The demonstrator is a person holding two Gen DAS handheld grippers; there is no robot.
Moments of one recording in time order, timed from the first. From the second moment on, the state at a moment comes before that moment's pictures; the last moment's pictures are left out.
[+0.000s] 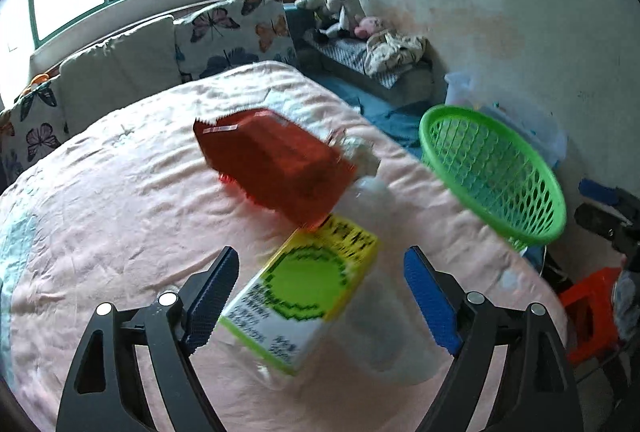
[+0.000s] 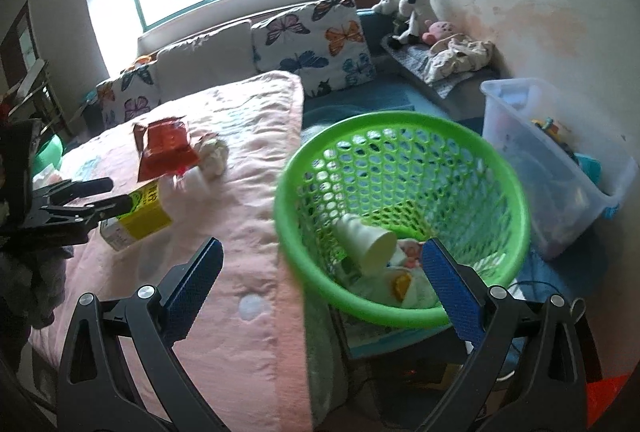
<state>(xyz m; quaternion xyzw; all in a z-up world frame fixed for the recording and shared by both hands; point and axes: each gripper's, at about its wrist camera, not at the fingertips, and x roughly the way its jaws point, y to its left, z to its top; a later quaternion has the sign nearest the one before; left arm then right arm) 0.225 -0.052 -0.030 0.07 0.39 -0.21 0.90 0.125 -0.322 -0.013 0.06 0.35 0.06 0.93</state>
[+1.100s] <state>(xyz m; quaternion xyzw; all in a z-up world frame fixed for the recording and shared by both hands) 0.210 -0.050 -0.049 0.09 0.41 -0.23 0.88 0.163 -0.249 -0.010 0.02 0.38 0.17 0.91</state>
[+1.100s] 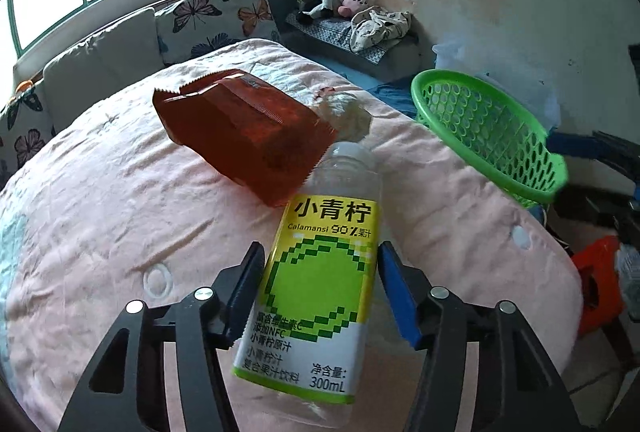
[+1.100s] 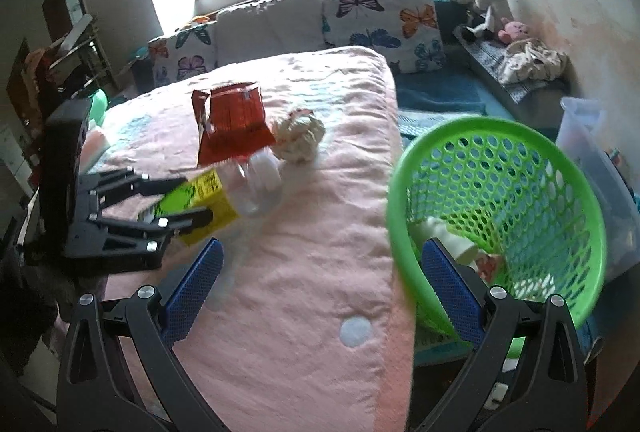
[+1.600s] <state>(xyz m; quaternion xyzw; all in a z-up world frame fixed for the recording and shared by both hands) 0.157 -0.006 -0.025 0.07 0.40 -0.22 0.89 0.191 -0.209 0.000 0.01 0.38 0.22 0.90</state>
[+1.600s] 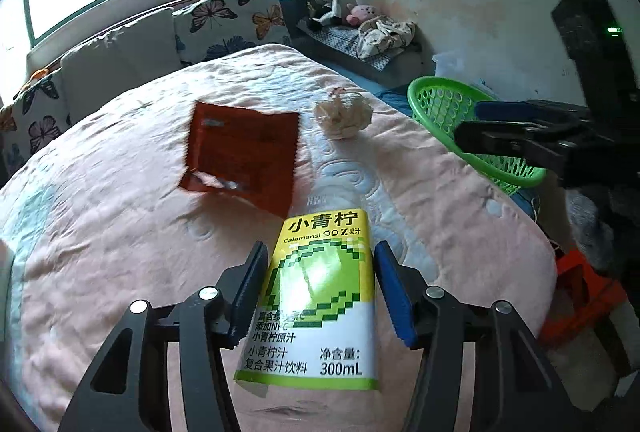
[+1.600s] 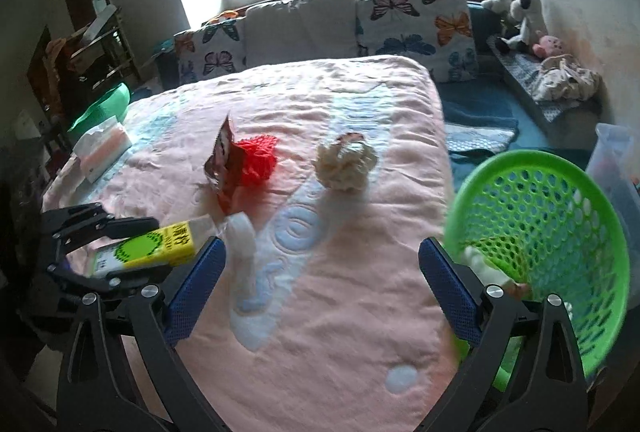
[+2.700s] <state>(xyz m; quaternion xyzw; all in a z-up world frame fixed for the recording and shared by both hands) 0.128 0.080 -0.023 -0.02 0.40 -0.16 0.90 0.224 -0.131 -0.002 -0.03 0.39 0.28 0.88</state>
